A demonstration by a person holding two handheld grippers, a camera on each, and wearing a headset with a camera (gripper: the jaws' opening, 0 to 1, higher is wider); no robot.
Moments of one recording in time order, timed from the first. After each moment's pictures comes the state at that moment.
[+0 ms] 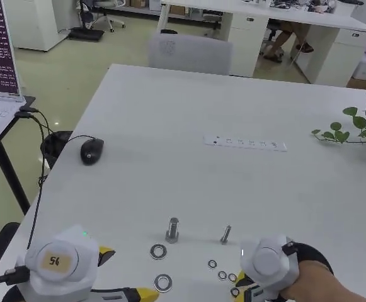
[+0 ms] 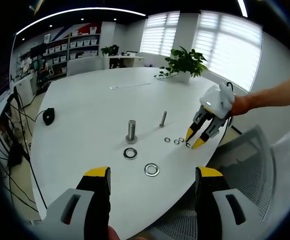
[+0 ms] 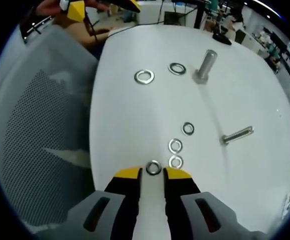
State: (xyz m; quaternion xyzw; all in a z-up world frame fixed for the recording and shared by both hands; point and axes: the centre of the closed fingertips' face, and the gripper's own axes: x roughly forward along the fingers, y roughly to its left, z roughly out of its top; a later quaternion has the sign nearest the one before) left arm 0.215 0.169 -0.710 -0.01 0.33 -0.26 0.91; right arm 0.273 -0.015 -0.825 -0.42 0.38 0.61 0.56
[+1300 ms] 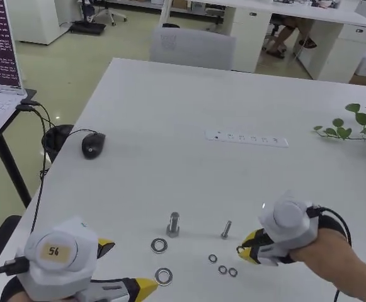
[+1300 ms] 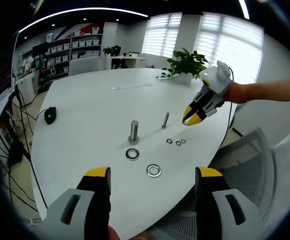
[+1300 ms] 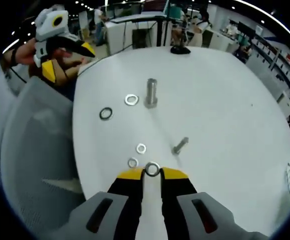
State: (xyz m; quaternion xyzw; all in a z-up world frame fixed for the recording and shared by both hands) left arm 0.218 0.173 -0.710 -0.01 0.33 -0.25 0.91; right arm 0.340 -0.003 -0.758 -0.33 0.36 0.55 0.67
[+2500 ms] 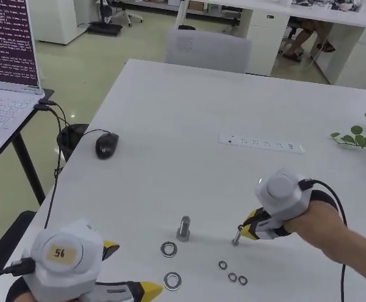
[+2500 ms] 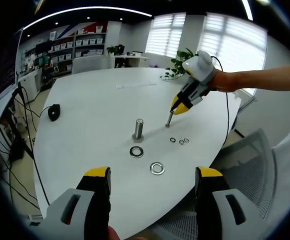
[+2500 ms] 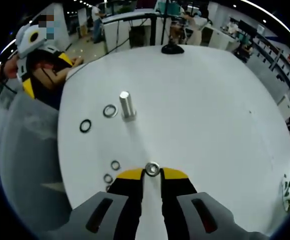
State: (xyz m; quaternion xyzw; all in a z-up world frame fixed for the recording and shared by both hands) left arm 0.217 0.182 -0.712 -0.02 0.33 -0.24 0.91; right arm 0.383 0.021 -0.763 -0.35 0.38 0.55 0.66
